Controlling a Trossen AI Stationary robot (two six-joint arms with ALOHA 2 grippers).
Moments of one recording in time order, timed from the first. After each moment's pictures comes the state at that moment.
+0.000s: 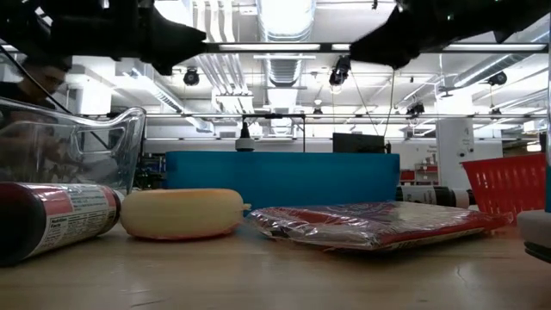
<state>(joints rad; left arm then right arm) 0.17 0.87 0.33 0.57 0.05 0.10 -0.07 0.96 0.54 0.24 0.19 -0.11</state>
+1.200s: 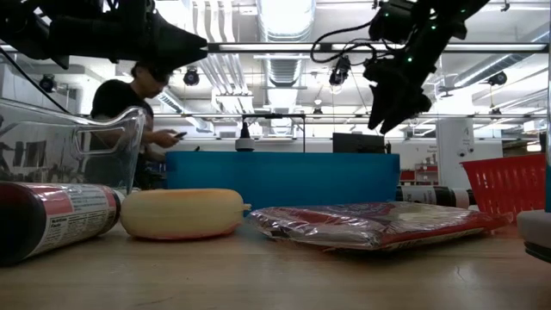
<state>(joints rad) 0.17 0.86 0.33 0.55 -0.05 0.04 -0.45 1.25 0.91 -0.62 0.14 0.31</state>
